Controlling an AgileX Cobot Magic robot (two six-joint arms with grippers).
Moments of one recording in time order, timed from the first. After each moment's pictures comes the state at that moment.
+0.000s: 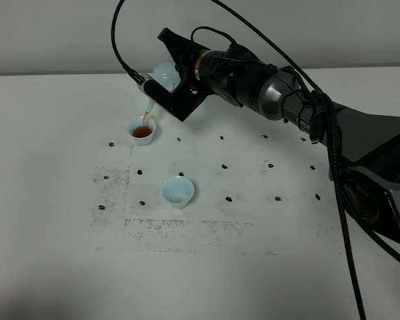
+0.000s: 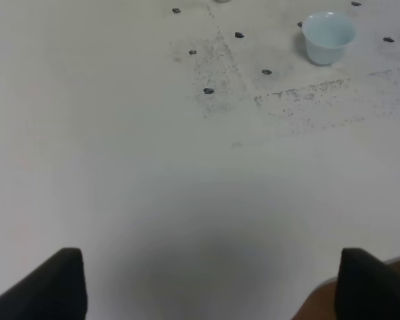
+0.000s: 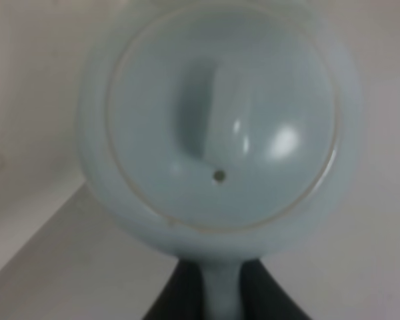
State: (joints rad) left arm 0.01 -0.01 -0.46 -0.20 1.09 0.31; right arm 0.51 2.47 -2.11 -0.51 0.32 -1.62
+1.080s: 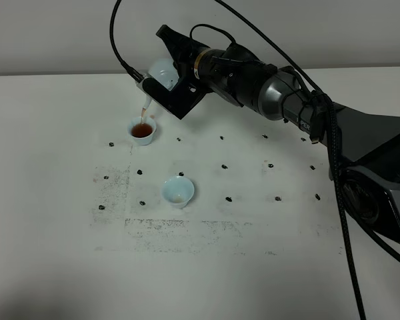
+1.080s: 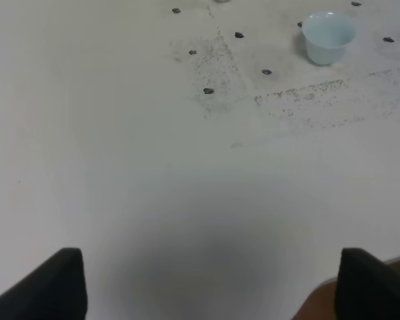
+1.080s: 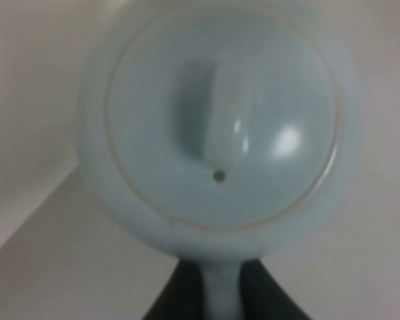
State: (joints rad) left arm 0.01 -0.01 -0.46 -0.20 1.09 0.31; right arm 0.51 2.47 -2.11 -0.54 0.29 -1.58
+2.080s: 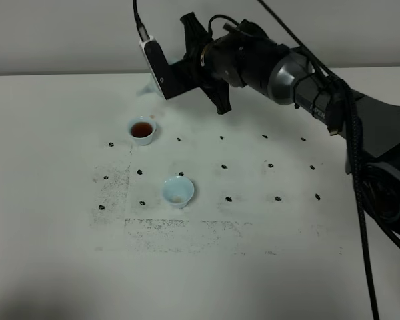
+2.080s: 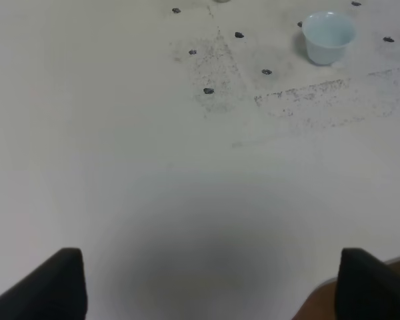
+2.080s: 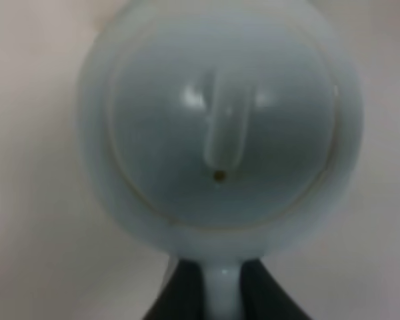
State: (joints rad) left arm 0.01 -0.01 -0.46 -0.20 1.09 0.31; right arm 0.51 2.37 -2.11 -0.25 0.58 -1.30
